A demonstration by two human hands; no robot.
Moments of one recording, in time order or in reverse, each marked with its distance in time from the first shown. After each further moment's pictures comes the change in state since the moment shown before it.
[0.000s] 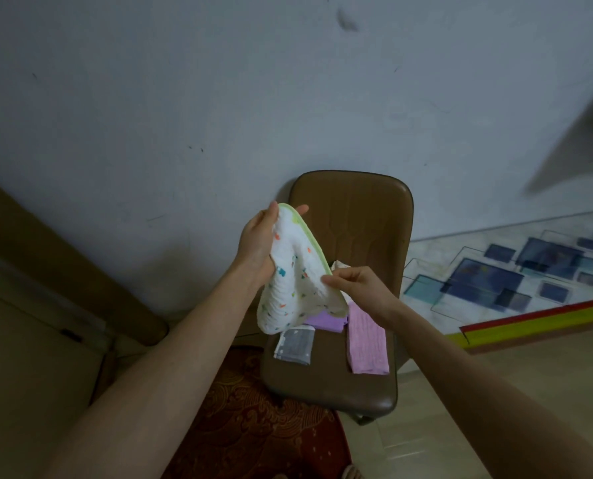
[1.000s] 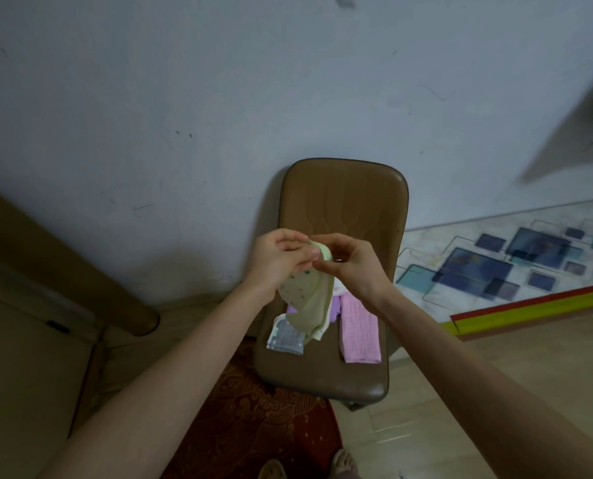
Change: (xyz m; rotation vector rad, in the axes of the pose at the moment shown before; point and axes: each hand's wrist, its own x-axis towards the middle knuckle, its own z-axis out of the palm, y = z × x) left_hand -0.025 -0.028 0.010 0.367 0.069 -0.041; right_hand -0.009 -0.043 0.014 -0.032 0.149 -0.225
